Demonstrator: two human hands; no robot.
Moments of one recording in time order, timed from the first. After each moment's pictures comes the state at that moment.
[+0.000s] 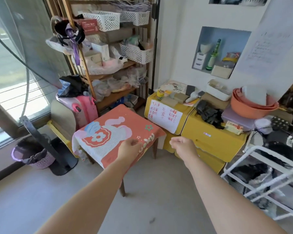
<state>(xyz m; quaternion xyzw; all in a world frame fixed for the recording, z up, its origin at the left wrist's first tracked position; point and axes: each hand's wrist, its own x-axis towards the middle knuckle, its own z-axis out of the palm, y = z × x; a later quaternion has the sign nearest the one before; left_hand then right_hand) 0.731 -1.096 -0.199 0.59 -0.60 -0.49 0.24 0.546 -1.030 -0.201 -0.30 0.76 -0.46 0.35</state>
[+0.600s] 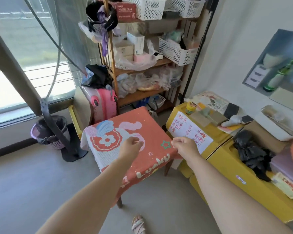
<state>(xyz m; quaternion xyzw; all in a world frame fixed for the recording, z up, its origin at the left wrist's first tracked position) 0.686 -1.253 -0.245 0.67 -0.47 -0.48 0.32 0.487 -1.244 -0.237 -0.43 0.71 -0.35 0.43</state>
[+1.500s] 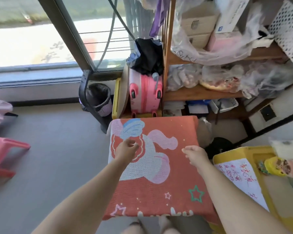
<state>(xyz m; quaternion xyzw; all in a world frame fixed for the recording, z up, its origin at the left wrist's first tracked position) 0.745 -1.485 -0.338 0.84 -0.23 -0.39 0.29 0.515 -1.589 -0.370 -0.47 0.67 -0.11 0.56</state>
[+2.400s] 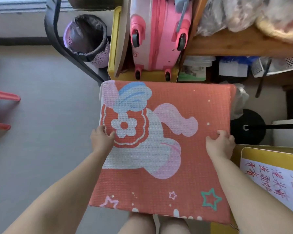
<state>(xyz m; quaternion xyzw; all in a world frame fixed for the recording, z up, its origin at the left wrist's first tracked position) 0.825 -1.476 -0.521 0.94 -0.08 -0.31 0.14 0.527 -1.655 -0.529 -0.56 0.77 0.05 0.31</state>
